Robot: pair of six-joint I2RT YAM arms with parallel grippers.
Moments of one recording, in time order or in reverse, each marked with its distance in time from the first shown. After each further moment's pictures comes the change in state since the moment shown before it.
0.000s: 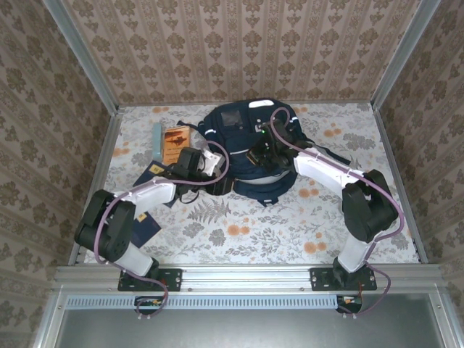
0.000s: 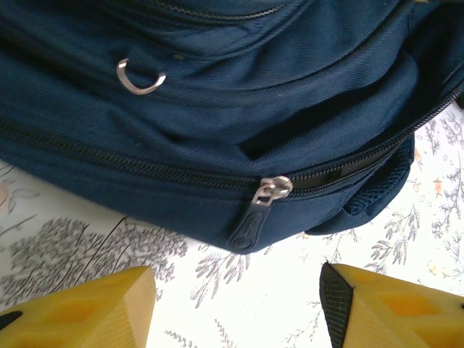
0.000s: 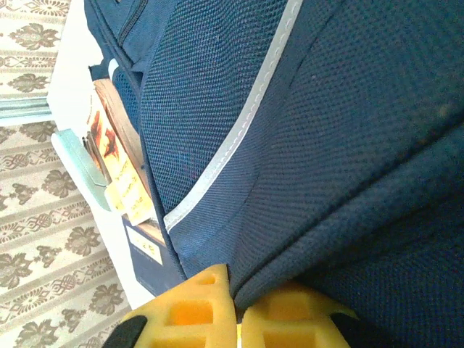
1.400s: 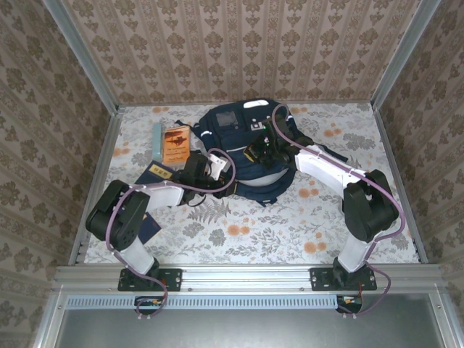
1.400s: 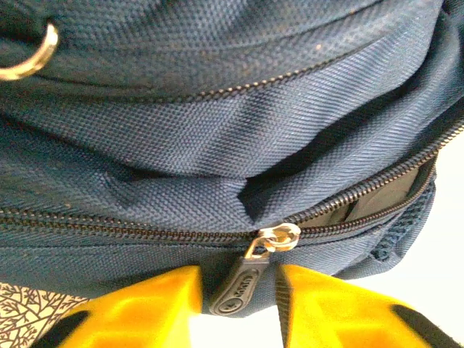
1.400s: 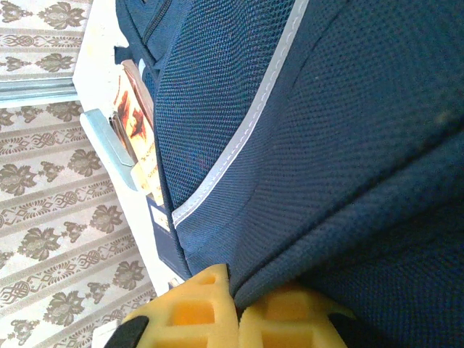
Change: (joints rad) left arm -0.041 0.107 -0.065 0.249 -0.022 -0.031; right arm -0.009 0.000 0.035 0.001 -0.073 -0.002
